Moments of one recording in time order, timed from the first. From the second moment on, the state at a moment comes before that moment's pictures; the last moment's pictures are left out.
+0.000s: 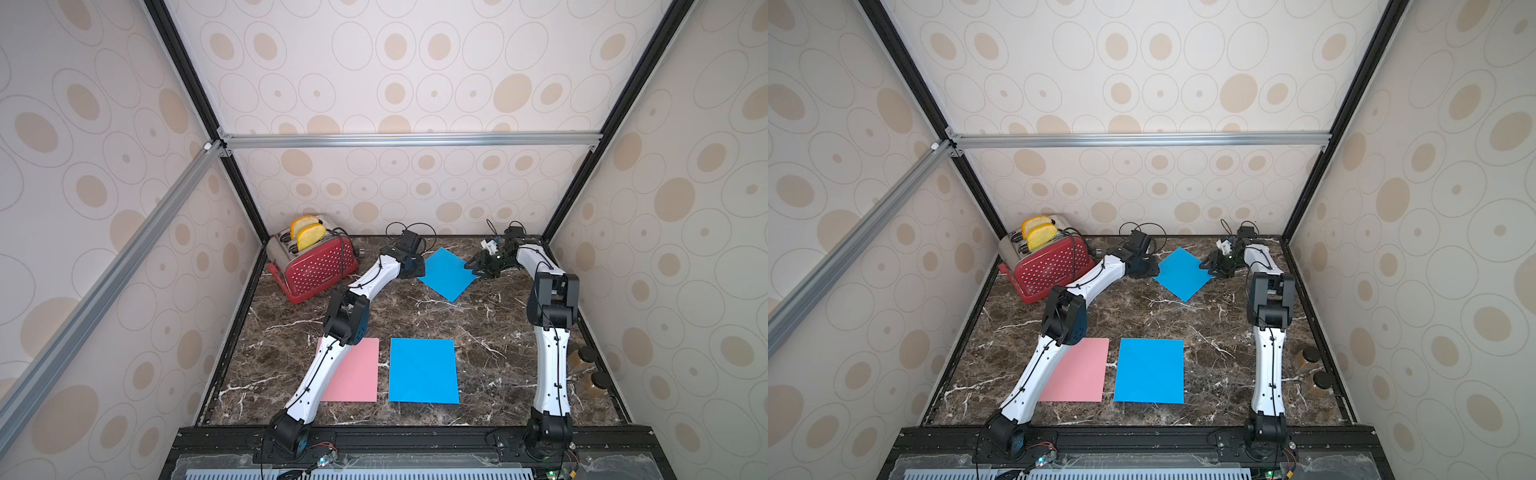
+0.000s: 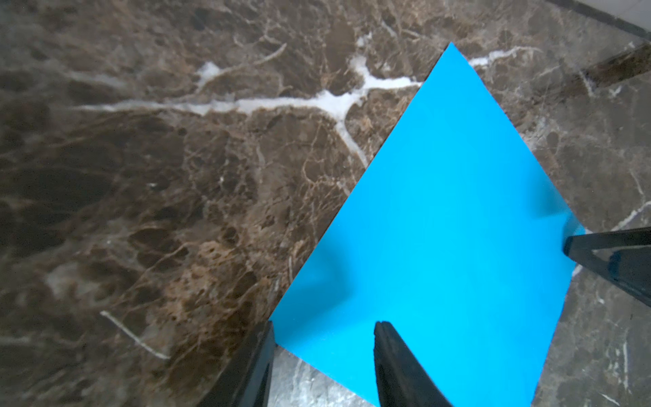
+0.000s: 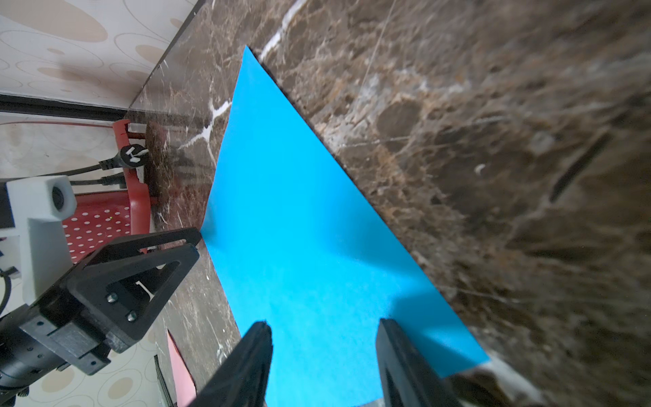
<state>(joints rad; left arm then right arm) -0.53 2.70 2.49 -0.72 0.10 -0.55 0.03 2.55 2.17 -0.85 -0.75 0.19</state>
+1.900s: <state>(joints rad) -0.48 2.68 2.16 -0.07 0.52 -1.02 0.02 2.55 2.16 -0.83 -0.78 0.21</state>
